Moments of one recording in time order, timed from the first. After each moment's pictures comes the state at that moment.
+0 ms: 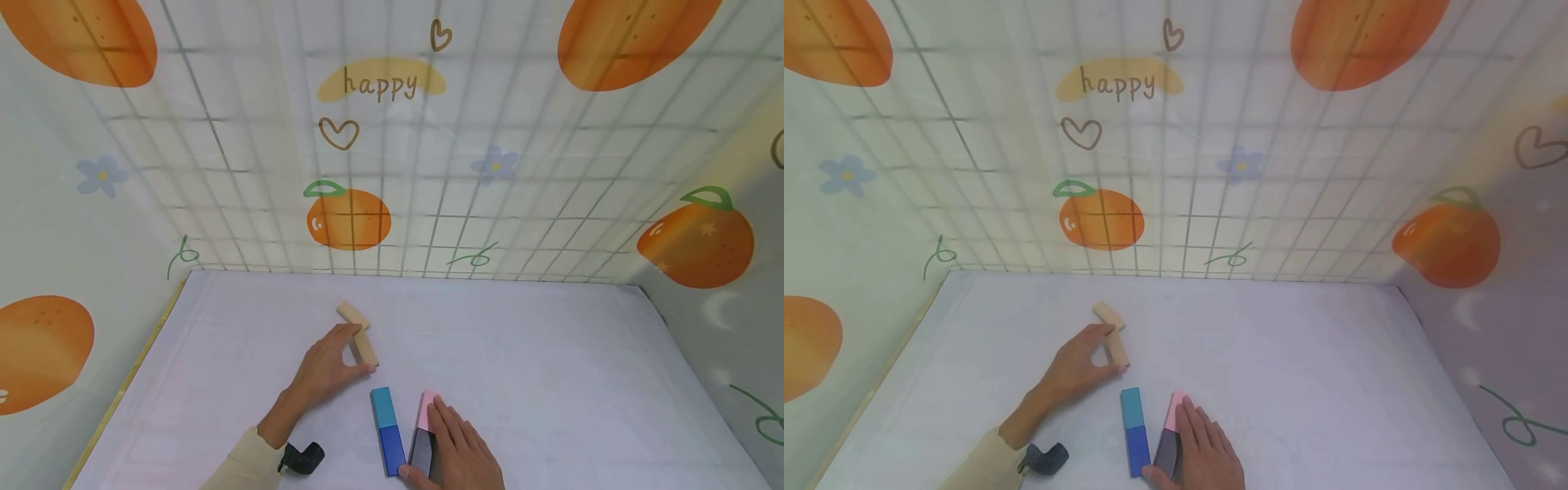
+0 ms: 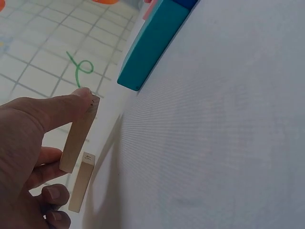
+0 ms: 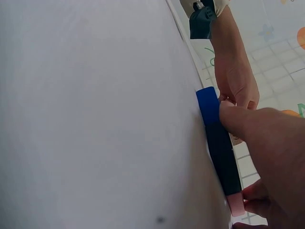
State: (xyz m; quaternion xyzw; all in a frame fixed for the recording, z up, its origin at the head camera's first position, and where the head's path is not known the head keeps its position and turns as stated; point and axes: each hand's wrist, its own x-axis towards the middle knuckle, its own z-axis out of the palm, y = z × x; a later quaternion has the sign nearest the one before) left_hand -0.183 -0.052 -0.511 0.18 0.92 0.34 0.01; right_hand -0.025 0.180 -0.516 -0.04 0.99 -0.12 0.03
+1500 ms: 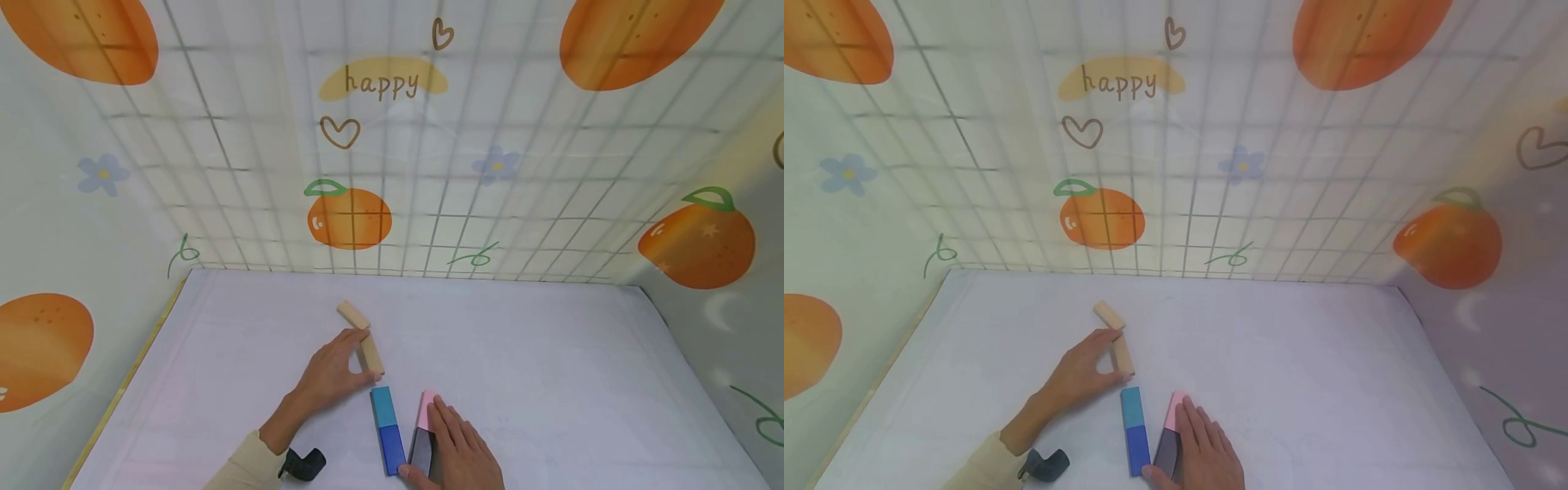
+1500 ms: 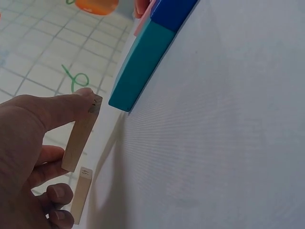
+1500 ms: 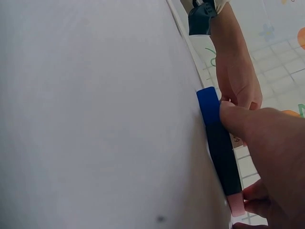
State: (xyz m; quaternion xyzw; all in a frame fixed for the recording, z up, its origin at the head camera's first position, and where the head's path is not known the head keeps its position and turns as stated) left_hand -0.177 -0.047 -0.512 0.22 0.92 0.33 0.03; right_hand -0.024 0.180 -0.517 -0.04 0.99 -0.12 0.02
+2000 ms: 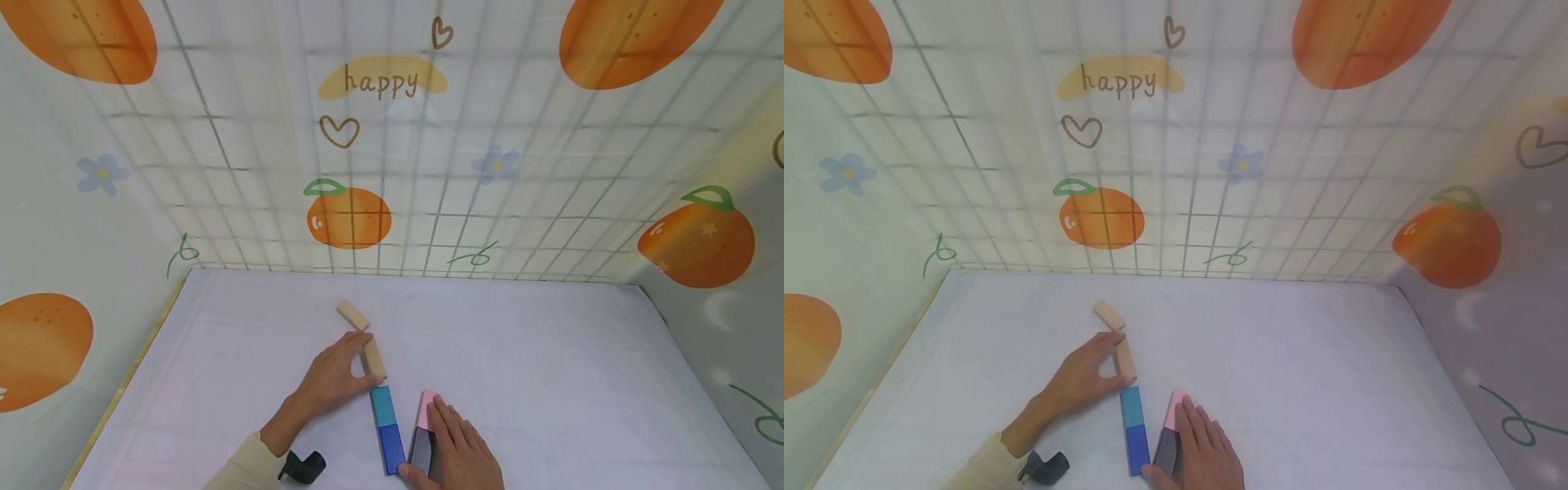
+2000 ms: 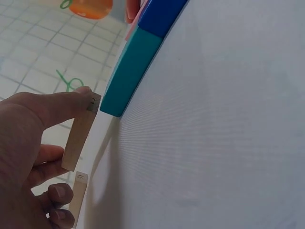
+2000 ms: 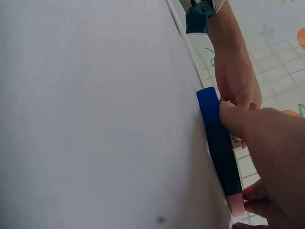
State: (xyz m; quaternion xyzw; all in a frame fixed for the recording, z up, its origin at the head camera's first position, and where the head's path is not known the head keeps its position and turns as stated) left_hand -0.173 -0.045 -0.513 0.23 0.92 0.32 0.04; right_hand -0.025 0.180 -0.516 -0.03 0.99 -0.12 0.04
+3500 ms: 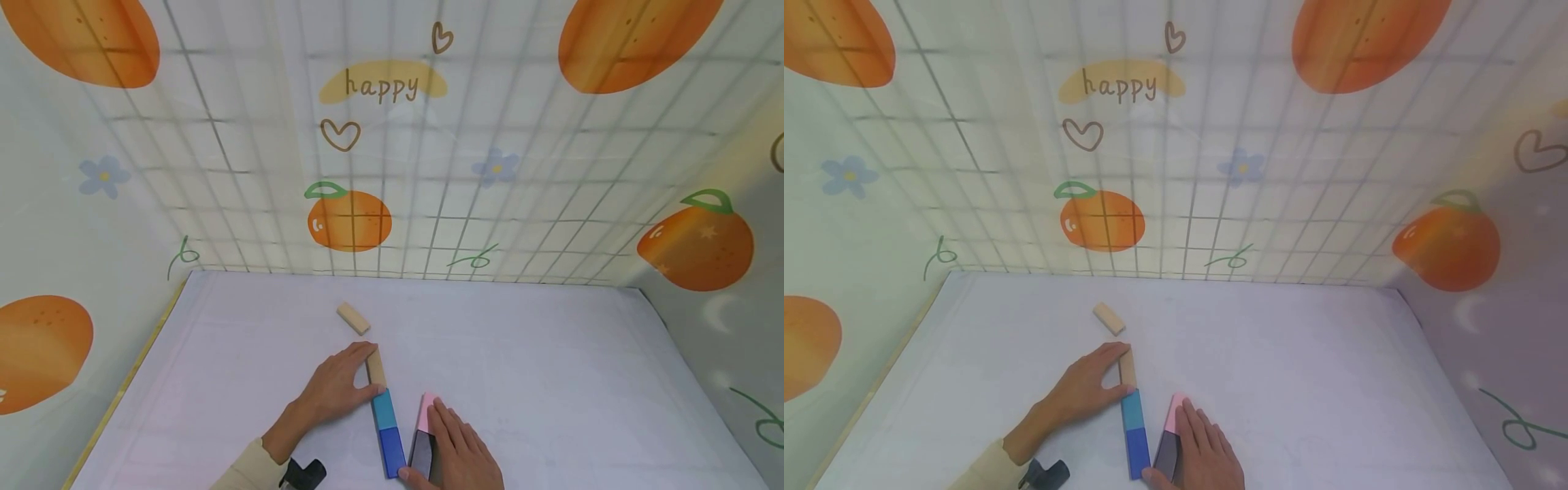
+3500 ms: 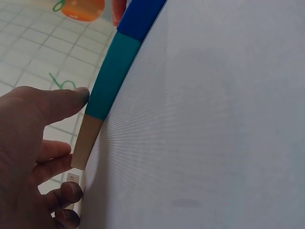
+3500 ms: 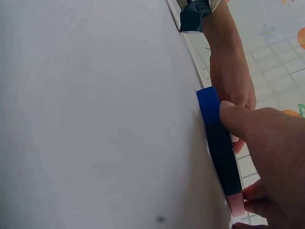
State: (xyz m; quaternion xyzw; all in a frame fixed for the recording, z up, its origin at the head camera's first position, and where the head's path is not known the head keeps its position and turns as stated) left_hand -0.168 -0.044 -0.524 0.26 0.92 0.28 0.04; right_hand -0.027 0.179 -0.514 -0.03 0.99 -0.12 0.04
